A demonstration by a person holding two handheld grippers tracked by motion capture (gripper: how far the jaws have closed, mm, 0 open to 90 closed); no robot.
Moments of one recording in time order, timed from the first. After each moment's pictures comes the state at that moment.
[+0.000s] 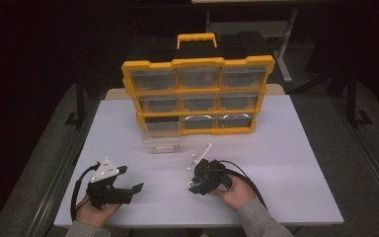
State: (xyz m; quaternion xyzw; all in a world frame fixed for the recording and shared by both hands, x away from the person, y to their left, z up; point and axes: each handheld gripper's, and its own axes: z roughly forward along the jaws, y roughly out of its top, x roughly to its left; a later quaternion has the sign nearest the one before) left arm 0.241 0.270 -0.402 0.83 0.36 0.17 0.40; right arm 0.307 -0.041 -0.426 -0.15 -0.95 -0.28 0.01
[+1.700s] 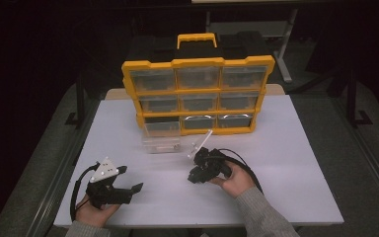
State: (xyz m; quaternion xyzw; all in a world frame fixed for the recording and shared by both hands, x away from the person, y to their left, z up) left arm 0.241 0.271 -0.401 0.83 0.36 0.17 0.40; right arm 0.331 -0.043 -0.402 -0.15 -0.94 -0.30 0.04
